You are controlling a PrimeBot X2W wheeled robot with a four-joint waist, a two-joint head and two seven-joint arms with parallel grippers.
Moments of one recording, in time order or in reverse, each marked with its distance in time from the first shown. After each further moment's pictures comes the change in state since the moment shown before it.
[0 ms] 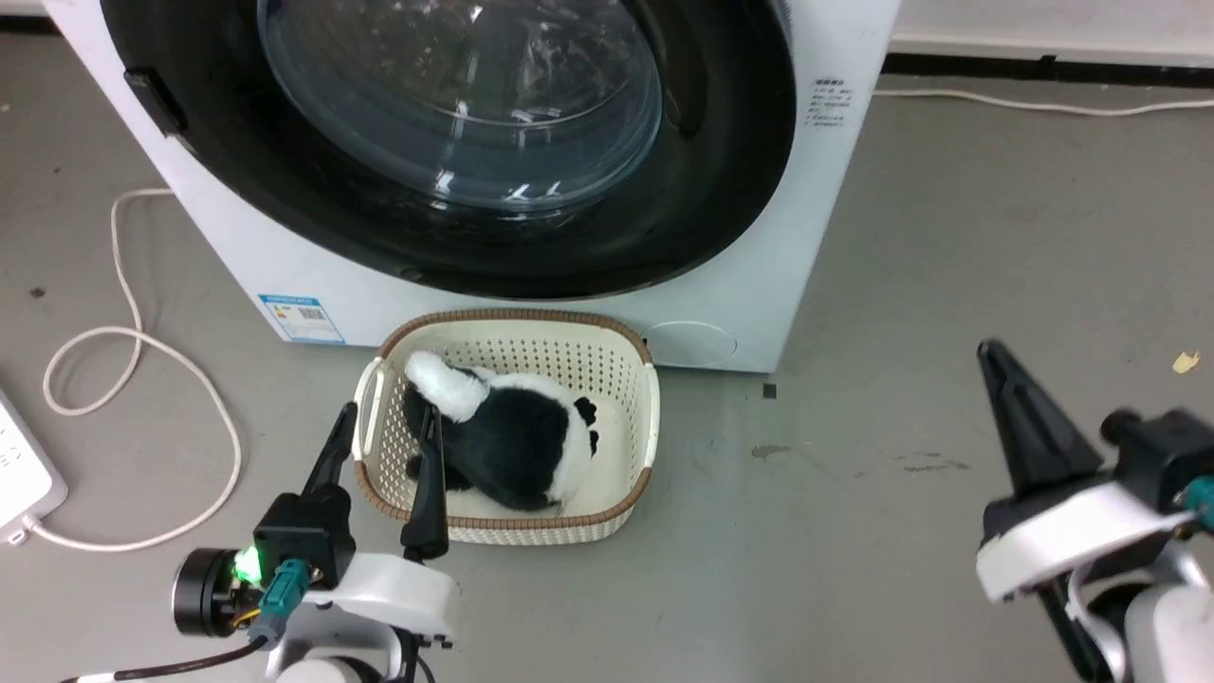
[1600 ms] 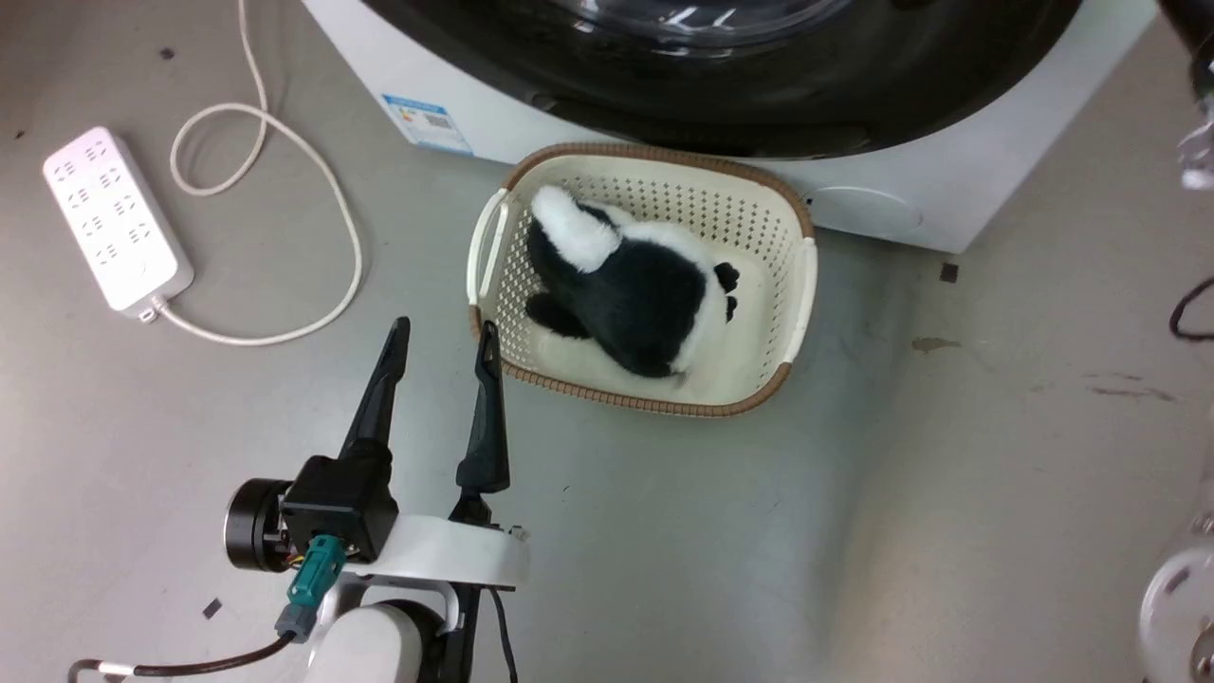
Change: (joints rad) left arm -0.106 0.000 -0.142 -0.044 -0.092 0.081 -0.109; right arm -0.917 0.045 -0.474 0.613 0.510 -0.001 0.653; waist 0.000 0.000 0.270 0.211
